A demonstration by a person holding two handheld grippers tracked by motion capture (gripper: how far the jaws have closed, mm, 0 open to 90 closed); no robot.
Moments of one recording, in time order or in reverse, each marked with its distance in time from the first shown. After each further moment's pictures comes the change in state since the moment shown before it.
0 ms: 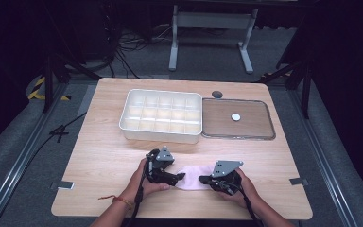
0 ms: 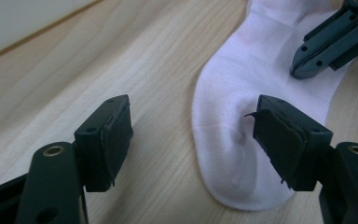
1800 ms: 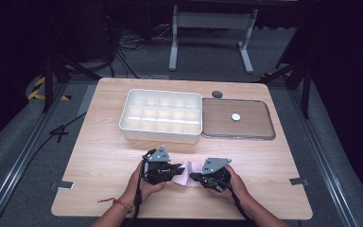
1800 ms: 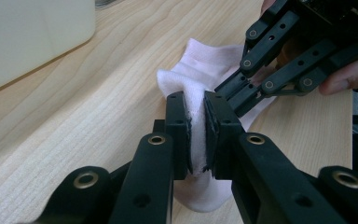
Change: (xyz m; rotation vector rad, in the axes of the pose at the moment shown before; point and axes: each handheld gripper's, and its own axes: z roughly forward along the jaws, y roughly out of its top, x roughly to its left) left arm -0.006 0.004 -0.027 -0.135 -0.114 -0.016; right arm 0.004 0.021 0.023 0.006 -0.015 -0.001
